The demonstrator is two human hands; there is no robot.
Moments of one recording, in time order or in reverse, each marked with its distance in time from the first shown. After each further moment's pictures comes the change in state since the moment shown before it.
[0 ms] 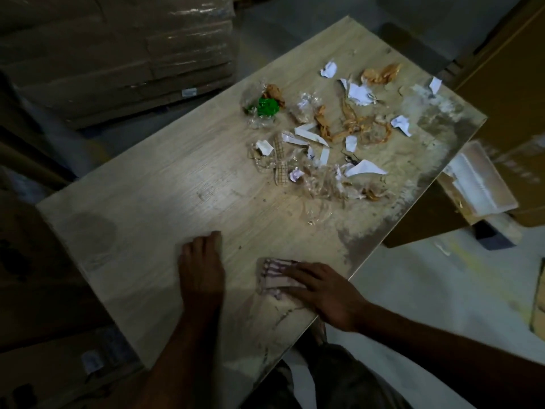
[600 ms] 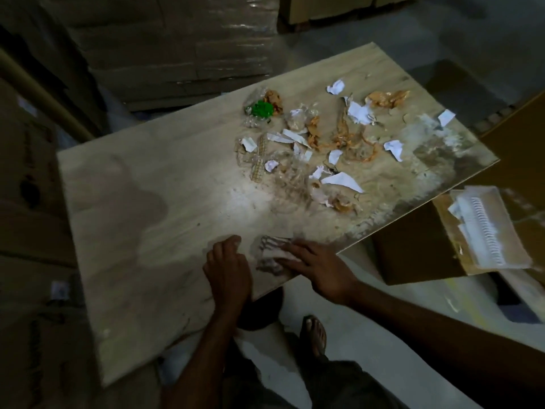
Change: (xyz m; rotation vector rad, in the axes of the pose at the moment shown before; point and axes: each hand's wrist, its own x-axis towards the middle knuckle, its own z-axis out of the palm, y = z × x) left_hand -0.063 0.202 0.027 -0.237 0.019 -0.517; right_hand -0.057 0.135 -0.033 0.056 -0.060 -0.158
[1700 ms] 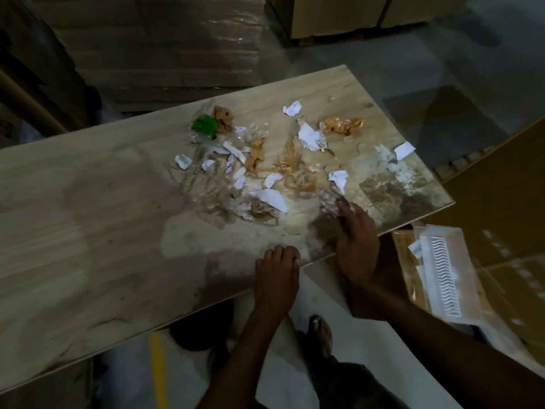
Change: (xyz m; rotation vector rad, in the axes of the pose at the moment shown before) left_hand -0.042 0.239 0.158 0.190 -0.099 0.395; right_hand -0.079 0.228 -0.085 0.191 0.554 0.682
